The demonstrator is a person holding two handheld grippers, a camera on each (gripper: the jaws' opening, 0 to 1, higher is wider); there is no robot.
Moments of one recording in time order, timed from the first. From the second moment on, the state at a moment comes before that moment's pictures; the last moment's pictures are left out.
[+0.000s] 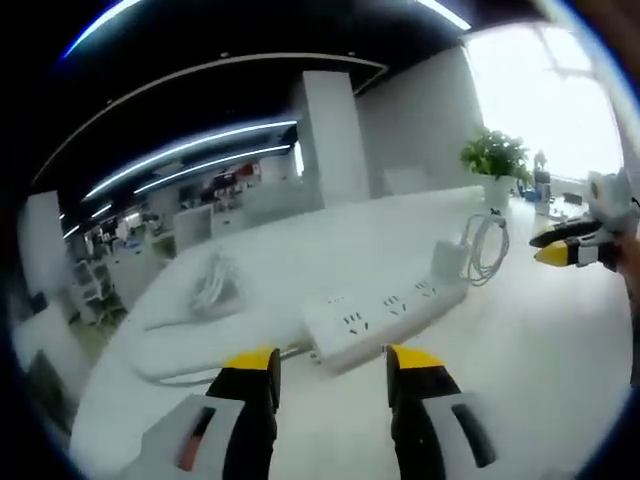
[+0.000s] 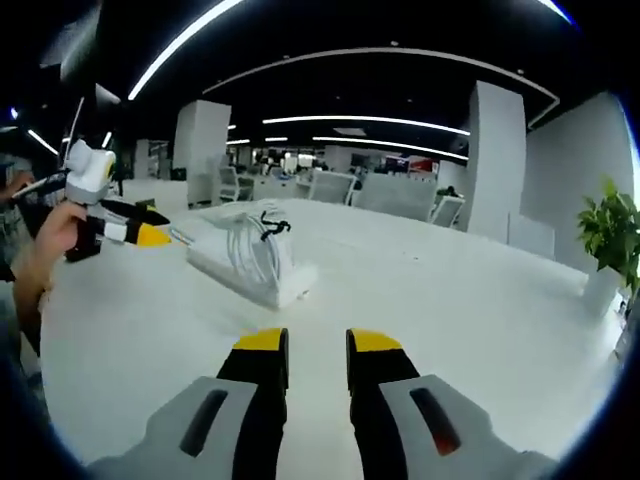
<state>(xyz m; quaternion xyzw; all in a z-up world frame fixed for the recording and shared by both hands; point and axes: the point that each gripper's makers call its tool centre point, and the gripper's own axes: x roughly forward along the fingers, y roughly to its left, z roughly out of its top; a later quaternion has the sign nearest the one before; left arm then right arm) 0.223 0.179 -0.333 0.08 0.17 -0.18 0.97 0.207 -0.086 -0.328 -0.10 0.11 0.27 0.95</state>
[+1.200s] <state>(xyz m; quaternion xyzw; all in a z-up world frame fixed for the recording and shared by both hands) 0.099 0.171 -0.313 0.05 0.14 -0.16 0.97 0.097 -0.050 -0.312 -0.10 0.09 0.33 0.93</state>
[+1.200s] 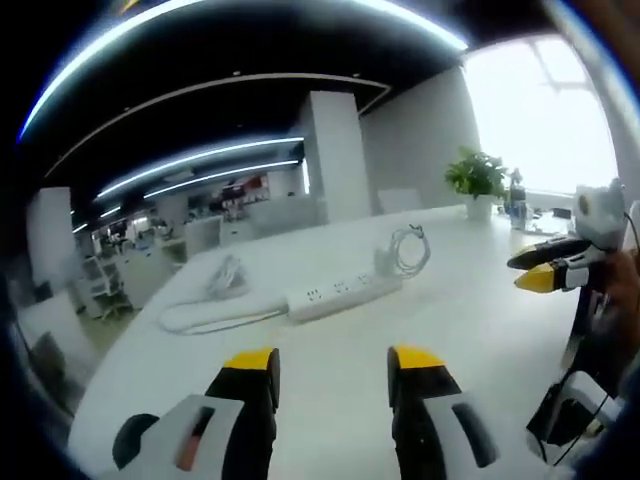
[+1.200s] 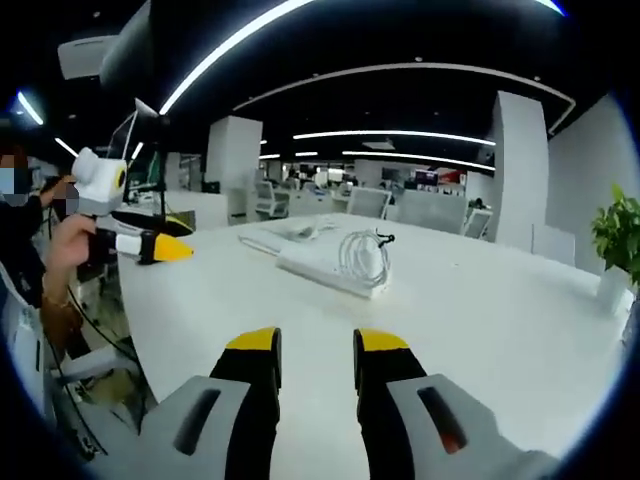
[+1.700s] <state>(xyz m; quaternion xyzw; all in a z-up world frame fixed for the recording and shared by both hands) 0.079 0.159 -0.319 0.06 0.15 -0.15 0.97 0.061 -0.060 -0.306 -0.11 0.07 0.30 0.94</state>
